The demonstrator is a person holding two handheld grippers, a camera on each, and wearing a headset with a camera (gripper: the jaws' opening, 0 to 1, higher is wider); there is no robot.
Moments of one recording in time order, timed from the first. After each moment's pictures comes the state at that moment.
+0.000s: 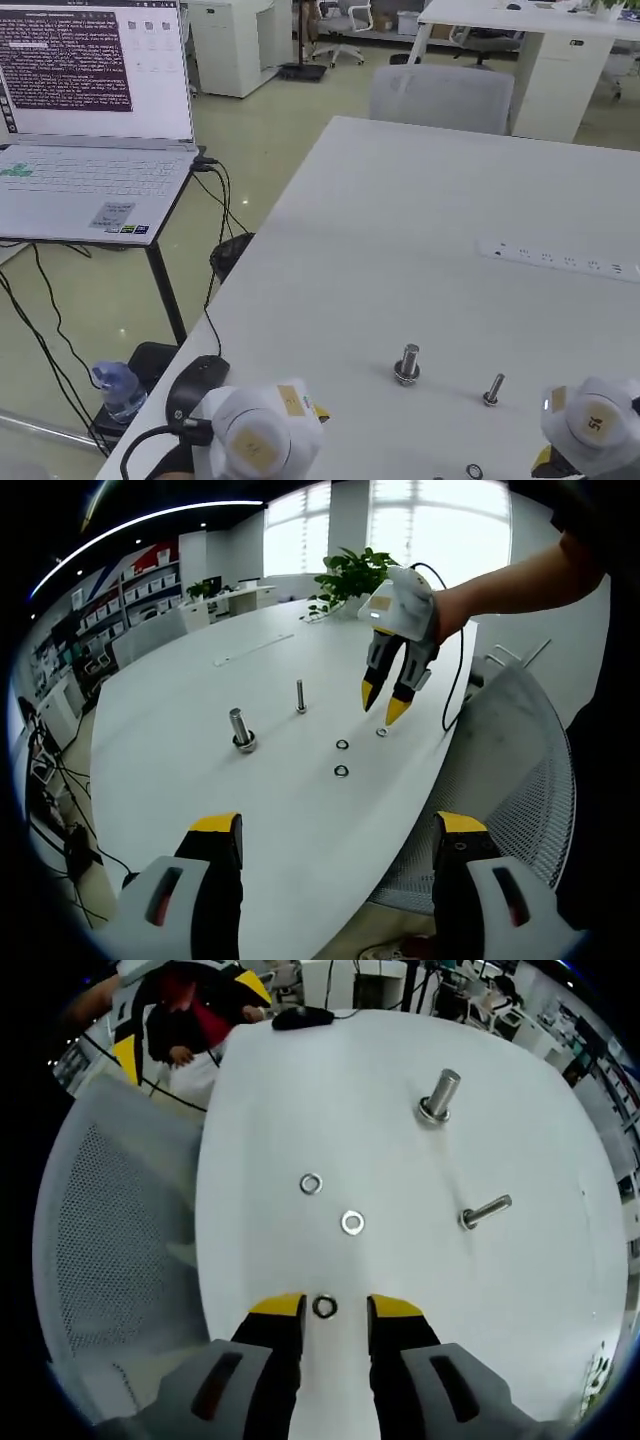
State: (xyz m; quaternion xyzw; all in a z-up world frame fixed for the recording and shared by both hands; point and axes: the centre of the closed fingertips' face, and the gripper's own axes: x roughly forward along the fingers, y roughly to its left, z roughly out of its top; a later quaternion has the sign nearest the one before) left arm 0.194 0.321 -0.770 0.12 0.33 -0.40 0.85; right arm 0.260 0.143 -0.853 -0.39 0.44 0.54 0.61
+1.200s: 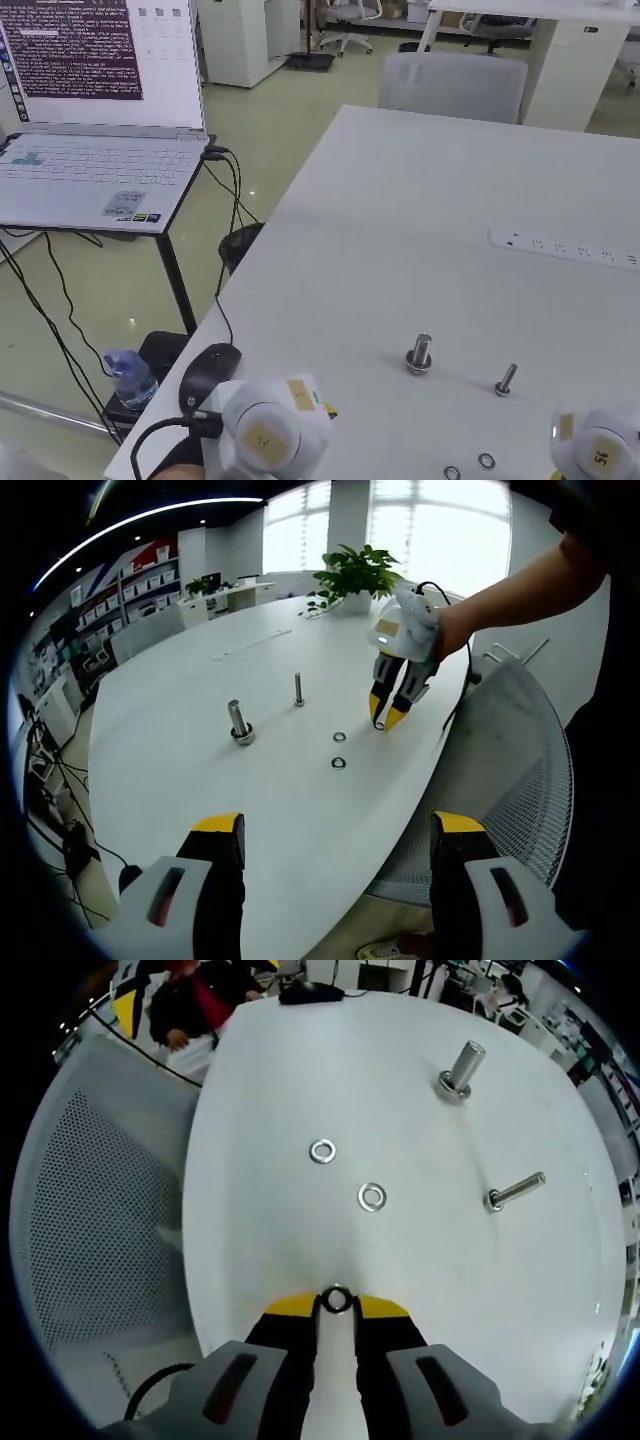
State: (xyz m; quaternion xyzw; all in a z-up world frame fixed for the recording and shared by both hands) left arm 0.186 0.323 -0.775 0.12 0.33 -0.40 0.84; right arm 0.250 0.133 -0.881 -0.41 0.44 0.53 0.60
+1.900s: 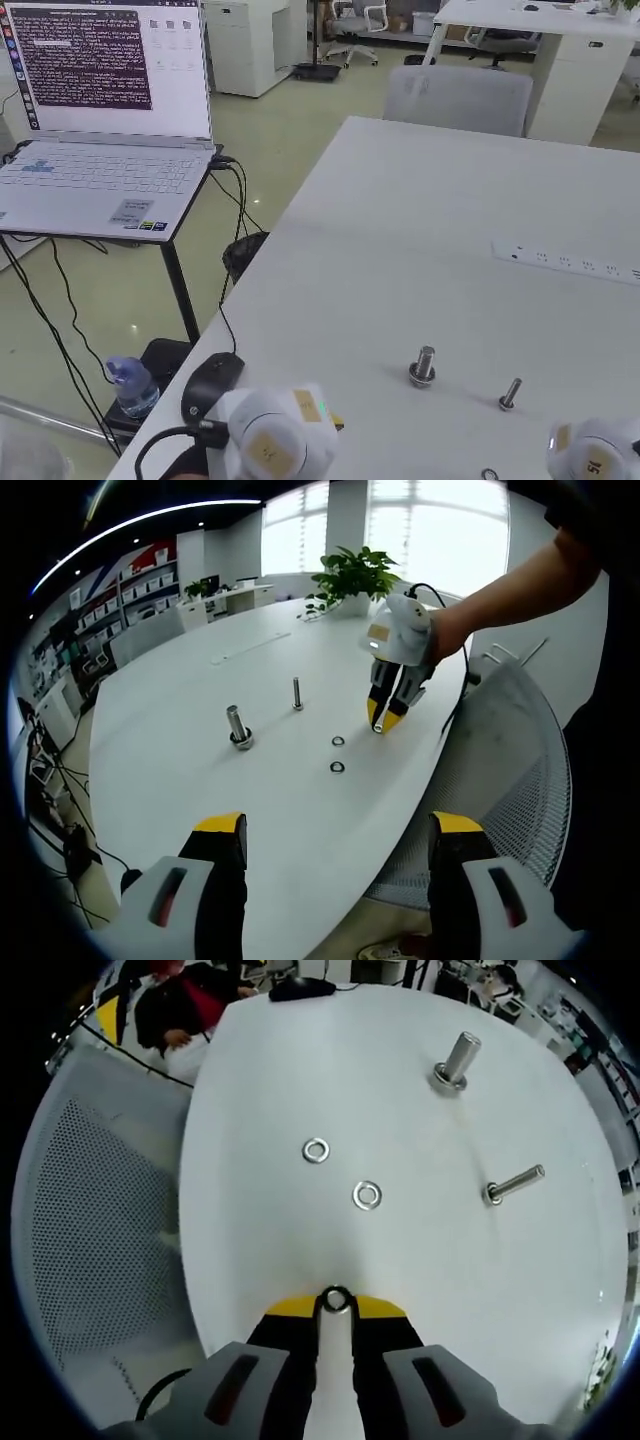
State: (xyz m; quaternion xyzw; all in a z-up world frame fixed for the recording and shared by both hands) left arm 0.186 0.319 -0.770 0.12 0.33 -0.40 0.84; right arm 0.251 0.131 -0.878 -0.40 0.46 0.51 0.60
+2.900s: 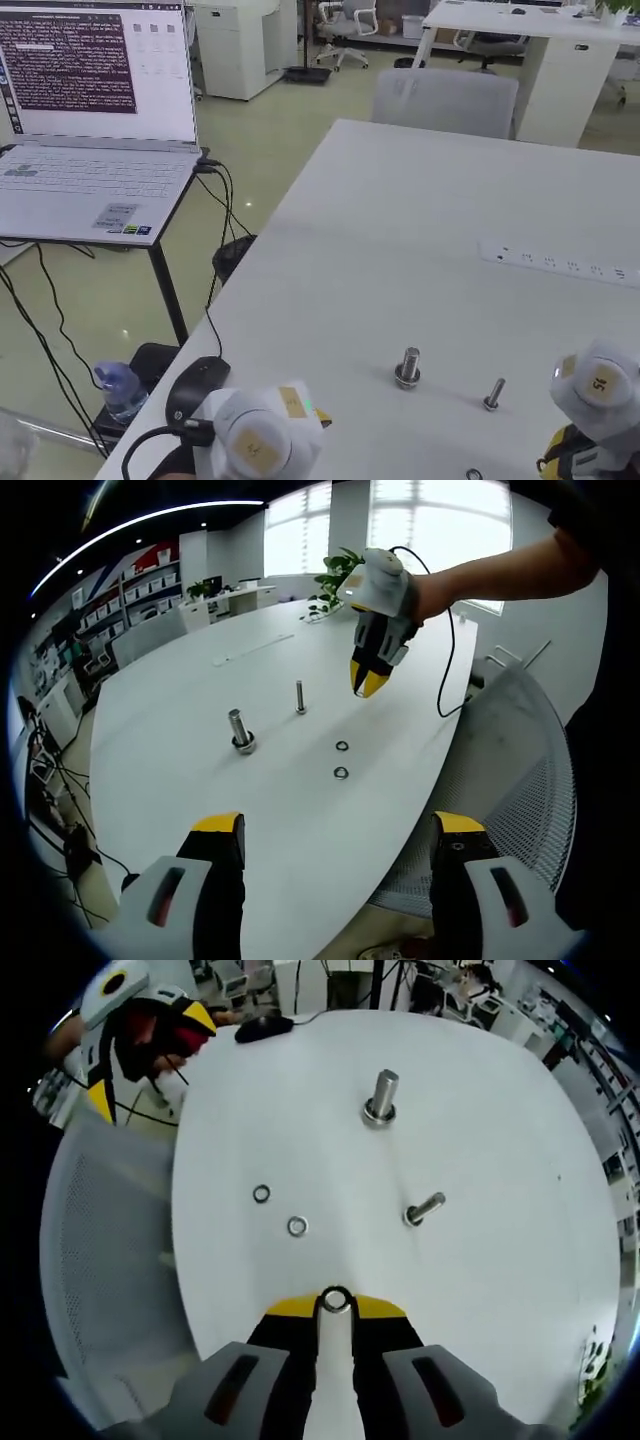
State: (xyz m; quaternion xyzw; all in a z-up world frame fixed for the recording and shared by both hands) left arm 0.193 0.317 -0.770 0.12 0.33 -0.40 0.85; right arm 0.304 0.134 -0.823 -0.38 0.46 0.50 0.63
